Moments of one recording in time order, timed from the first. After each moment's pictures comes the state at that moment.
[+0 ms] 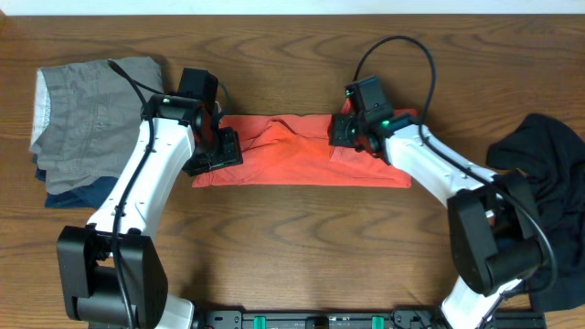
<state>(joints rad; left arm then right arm) -0.15 1.67 1.29 -1.07 0.12 -0.36 0.42 1.89 1.20 -0.36 -0.07 0.51</state>
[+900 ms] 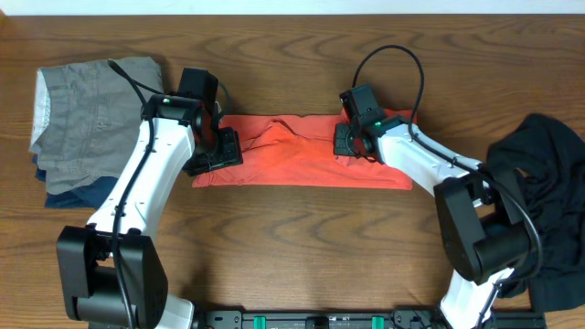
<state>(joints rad) -0.15 1.67 1.29 -1.07 0.12 -0.36 0.43 1.94 1.21 -0.42 -0.01 0.50</state>
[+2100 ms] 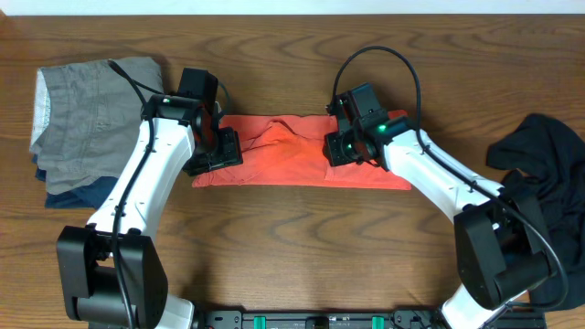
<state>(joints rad) -0.15 1.67 1.29 -1.07 0.12 -0.36 0.45 1.82 1.20 -0.54 -0.18 0.26</state>
